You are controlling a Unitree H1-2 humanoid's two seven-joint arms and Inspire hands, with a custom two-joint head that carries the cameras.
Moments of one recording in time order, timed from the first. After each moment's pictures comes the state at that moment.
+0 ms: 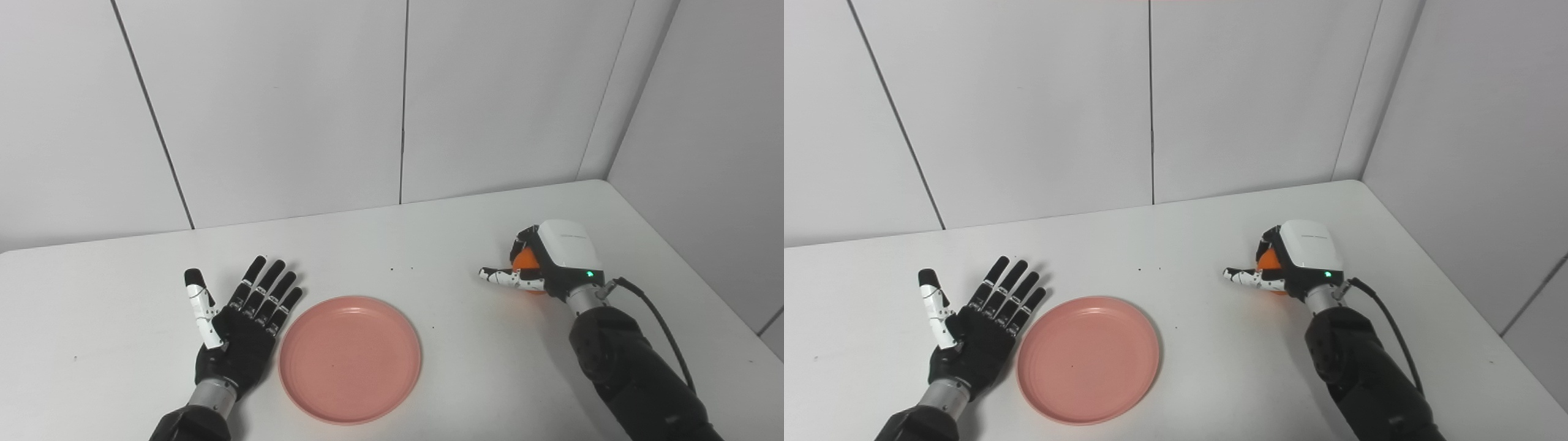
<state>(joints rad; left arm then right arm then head) -0.31 -0.08 0.11 0.12 -0.73 0.44 -0.10 -0.35 -0.49 0.18 0.11 -0.80 0.21 -0.09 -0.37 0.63</state>
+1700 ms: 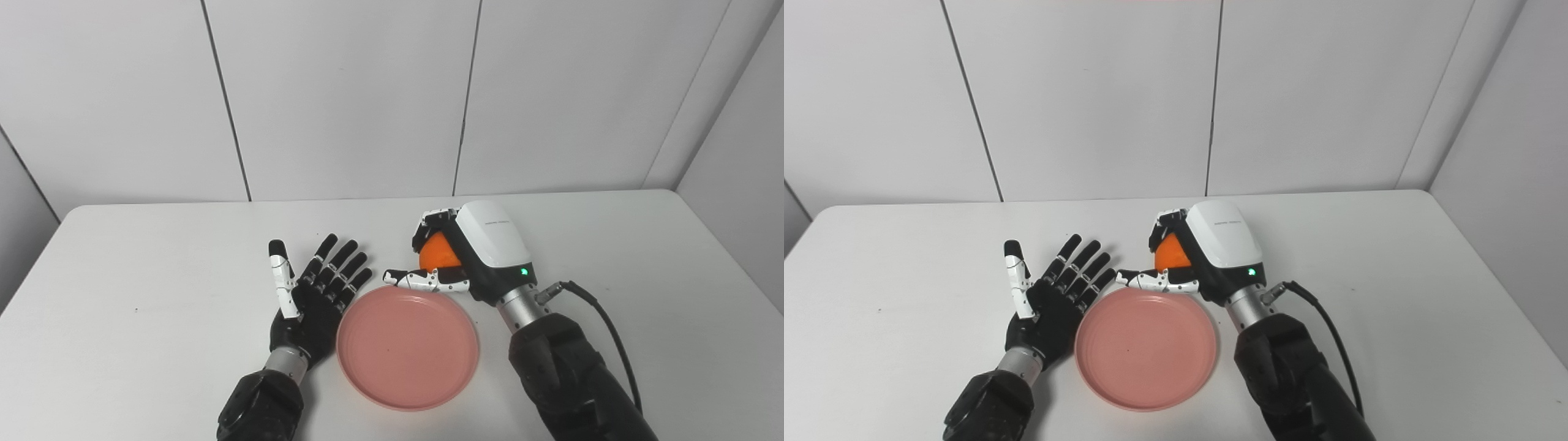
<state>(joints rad) -0.30 -0.19 0.10 0.12 -0.58 0.40 -0.10 -0.38 -0.23 0.35 -0.21 -0.87 0.16 0.07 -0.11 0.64</state>
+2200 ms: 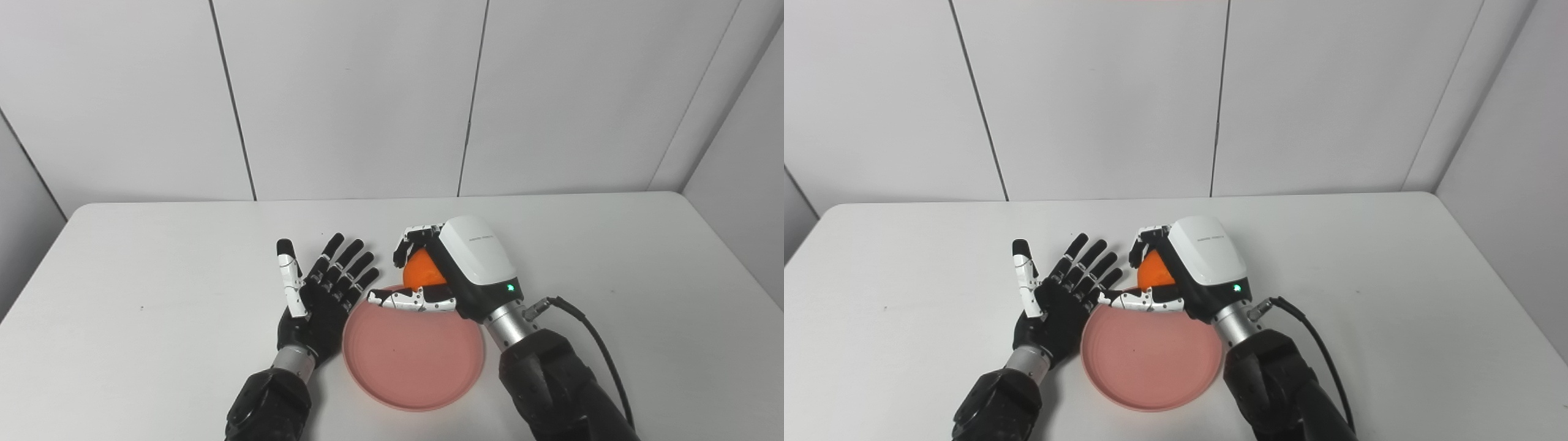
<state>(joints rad) -0.30 -0.19 0.08 0.14 -0.57 0.37 -0.10 -0.36 -0.21 0.38 -0.22 -0.88 0.11 0.08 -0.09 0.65</state>
